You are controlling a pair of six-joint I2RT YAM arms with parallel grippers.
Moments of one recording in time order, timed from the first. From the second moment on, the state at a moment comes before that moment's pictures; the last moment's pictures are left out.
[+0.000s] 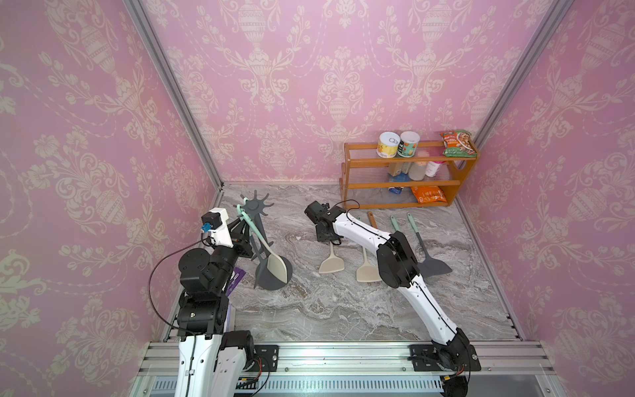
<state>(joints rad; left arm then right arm) 0.08 0.55 0.74 -0.16 0.30 -0.18 0.73 2.51 2.20 -0.96 0.33 0.59</state>
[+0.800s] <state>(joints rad) 0.08 0.55 0.74 -0.16 0.30 -0.18 0.71 2.27 1.75 -0.68 0.25 0.63</state>
